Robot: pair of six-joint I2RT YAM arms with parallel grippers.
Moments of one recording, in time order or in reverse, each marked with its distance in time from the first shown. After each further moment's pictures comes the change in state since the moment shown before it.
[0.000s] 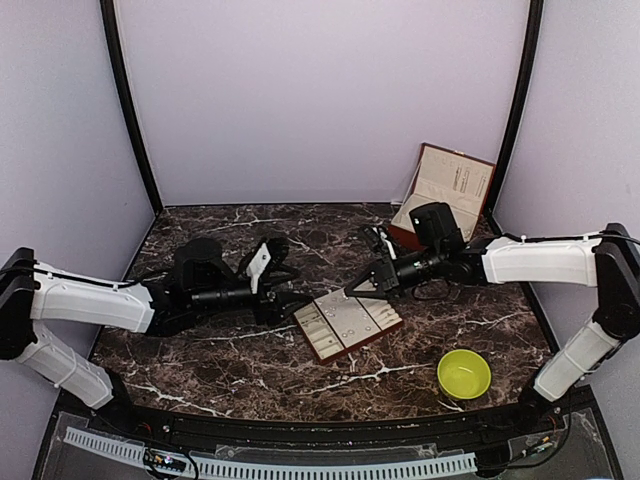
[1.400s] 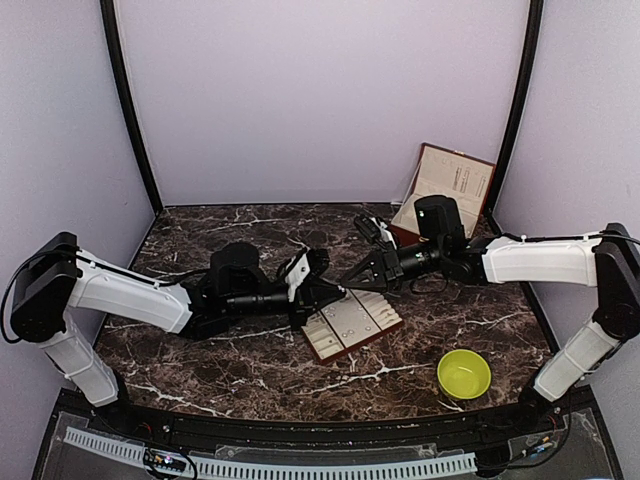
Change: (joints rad) left arm -0.122 0.246 0.145 0.161 0.016 0.089; right arm -0.004 -0.001 0.001 0.175 -0.171 0.139
